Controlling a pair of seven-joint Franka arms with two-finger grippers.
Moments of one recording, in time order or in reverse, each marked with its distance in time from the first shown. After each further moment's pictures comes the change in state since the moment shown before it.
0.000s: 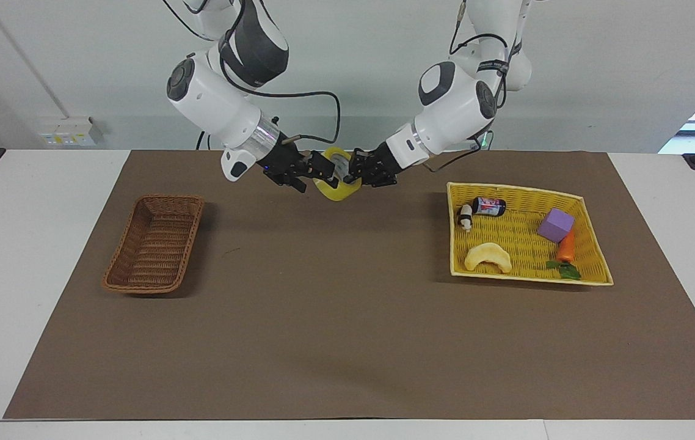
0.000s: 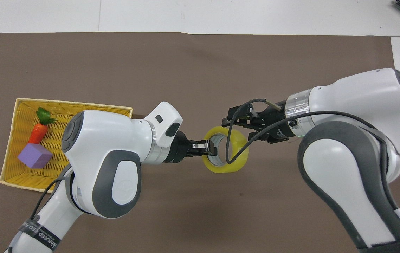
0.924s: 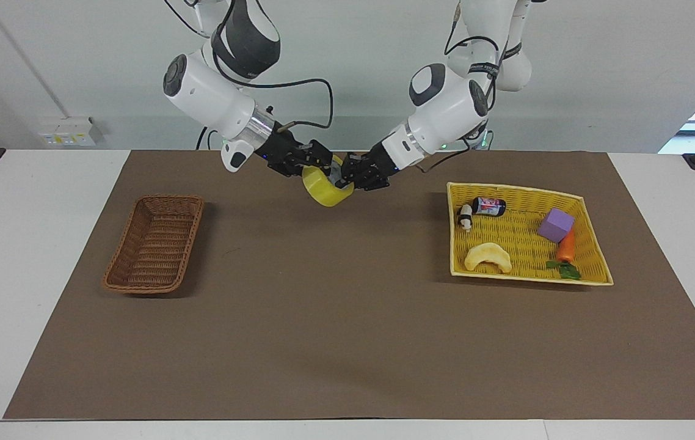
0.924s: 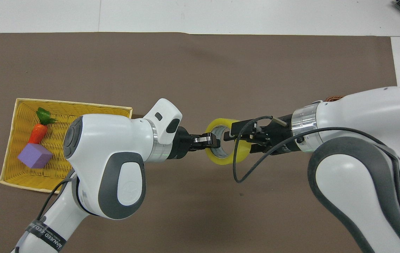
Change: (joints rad) left arm -0.009 0.019 -0.015 0.002 -0.036 0.085 -0.022; right arm -0.001 -0.079 -0.001 -0.102 0.063 0.002 -0.062
